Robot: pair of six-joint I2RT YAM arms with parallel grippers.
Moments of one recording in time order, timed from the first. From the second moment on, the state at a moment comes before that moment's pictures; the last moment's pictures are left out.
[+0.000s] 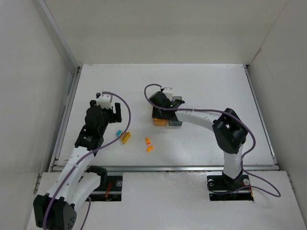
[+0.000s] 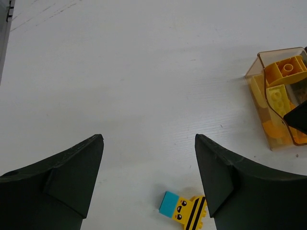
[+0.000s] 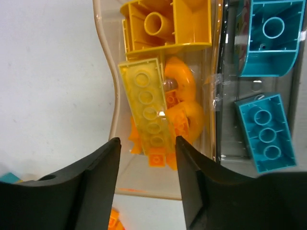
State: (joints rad) left arm -0.24 0.79 0.56 -0.07 -0.10 -0.02; right arm 0.83 1.93 1.43 -0.43 0.38 0.82
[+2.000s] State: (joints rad) left arm -0.24 0.76 0.56 -0.10 -0.13 -0.02; right arm 1.07 1.88 1.56 -0.52 0.59 0.59
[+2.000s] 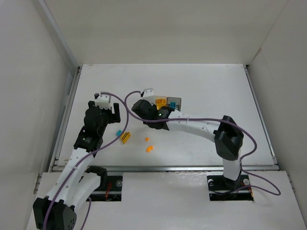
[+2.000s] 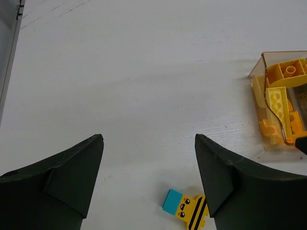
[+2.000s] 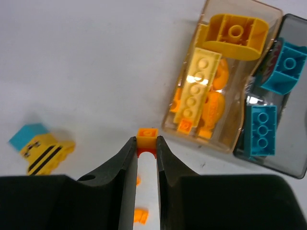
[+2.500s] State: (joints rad) left arm -0.24 0.76 0.56 -0.10 -0.13 -0.02; right arm 0.91 1.99 1.58 -0.59 0.62 0.66
